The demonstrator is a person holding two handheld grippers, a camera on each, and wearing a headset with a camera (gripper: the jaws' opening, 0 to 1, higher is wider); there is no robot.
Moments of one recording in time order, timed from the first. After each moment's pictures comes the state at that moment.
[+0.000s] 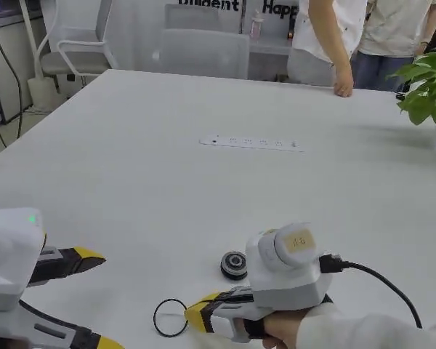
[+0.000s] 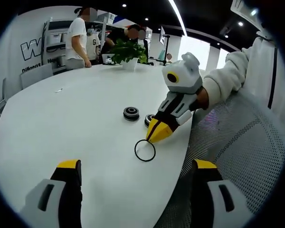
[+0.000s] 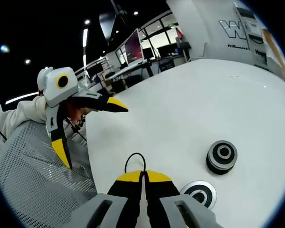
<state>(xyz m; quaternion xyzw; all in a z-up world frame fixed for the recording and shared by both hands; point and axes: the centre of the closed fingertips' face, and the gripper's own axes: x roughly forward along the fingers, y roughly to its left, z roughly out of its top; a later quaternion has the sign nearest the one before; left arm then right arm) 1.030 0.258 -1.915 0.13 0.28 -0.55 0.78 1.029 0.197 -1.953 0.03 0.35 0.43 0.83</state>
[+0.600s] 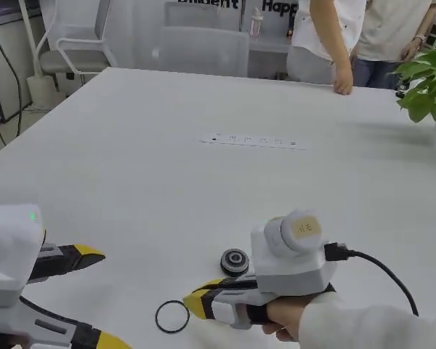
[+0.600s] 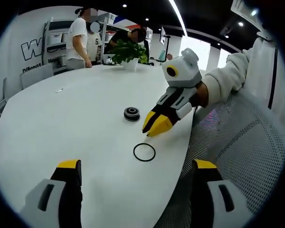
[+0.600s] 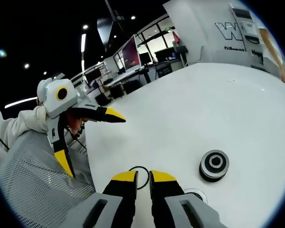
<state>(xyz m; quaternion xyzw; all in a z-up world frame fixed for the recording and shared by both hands) 1.031 0.259 -1.915 0.13 0.28 -0.55 0.78 1.040 0.192 -1.935 0.05 0.33 0.42 0.84</state>
